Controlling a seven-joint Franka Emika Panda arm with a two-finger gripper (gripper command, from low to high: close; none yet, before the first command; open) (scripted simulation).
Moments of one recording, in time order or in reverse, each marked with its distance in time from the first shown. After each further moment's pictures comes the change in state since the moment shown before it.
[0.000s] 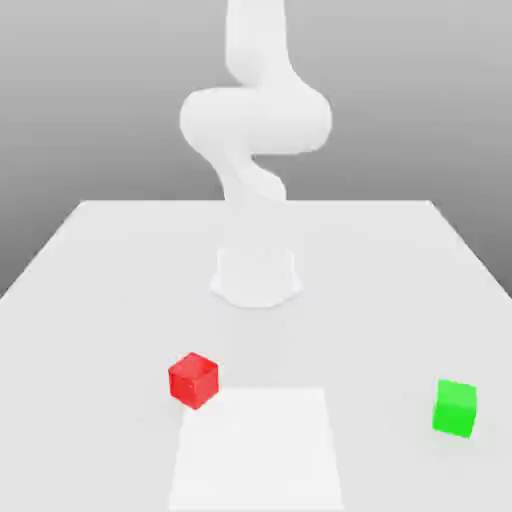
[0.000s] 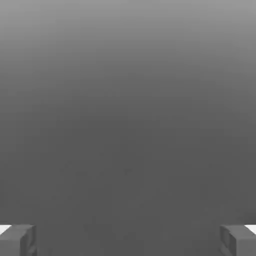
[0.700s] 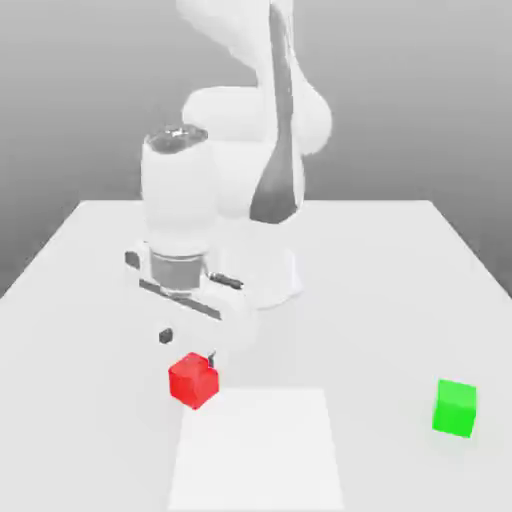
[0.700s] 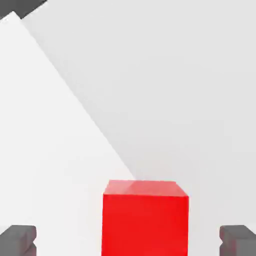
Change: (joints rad) arm -0.222 0.795 -0.025 -0.566 0.012 0.641 0.316
